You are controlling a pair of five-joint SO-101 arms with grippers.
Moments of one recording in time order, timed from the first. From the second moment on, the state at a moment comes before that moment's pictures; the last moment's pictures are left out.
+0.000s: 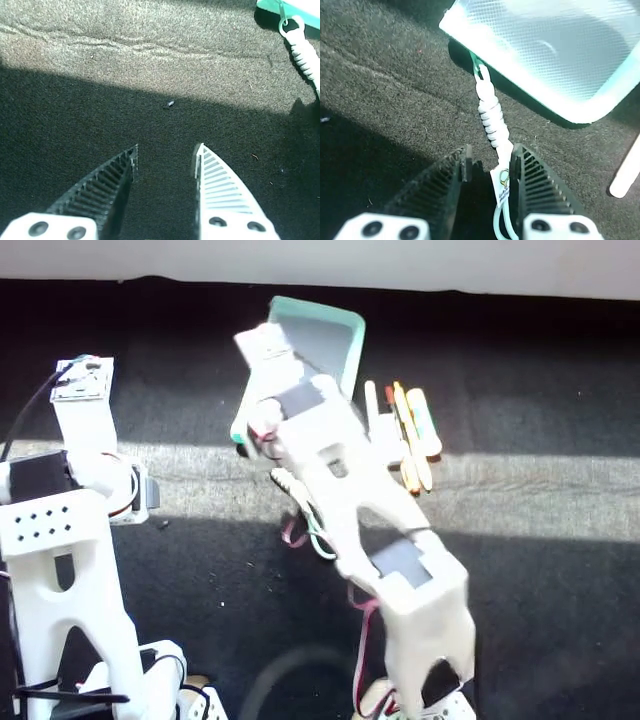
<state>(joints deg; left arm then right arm) -21.0 -31.7 24.0 88.1 -7.6 -34.8 29.1 -26.8 78.3 -6.3</state>
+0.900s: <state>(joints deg) -21.0 -31.7 24.0 88.5 -7.6 -34.6 61.7 -62.0 90.7 -6.3</state>
